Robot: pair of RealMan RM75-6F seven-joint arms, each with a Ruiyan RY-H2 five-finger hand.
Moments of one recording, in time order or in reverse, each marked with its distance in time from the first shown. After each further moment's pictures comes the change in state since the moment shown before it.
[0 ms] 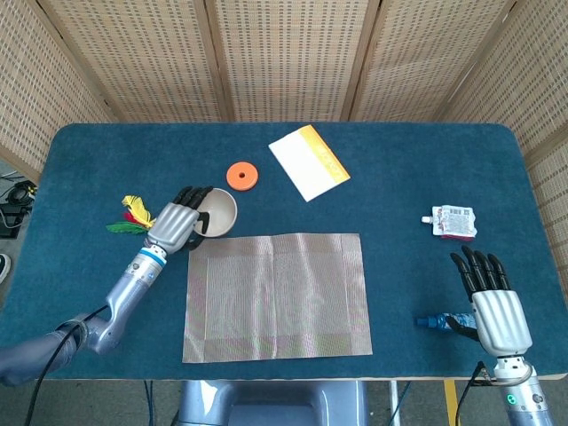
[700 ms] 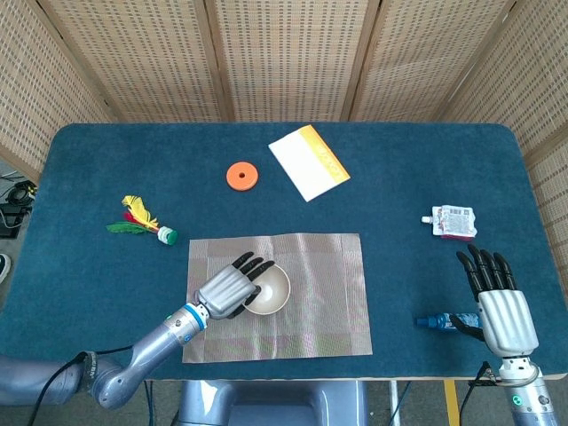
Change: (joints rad) left arm -0.071 0.049 0.110 -0.522 -0.186 -0.057 0.529; right arm -0.007 0.016 0.005 -0.002 0.000 0.017 0.026
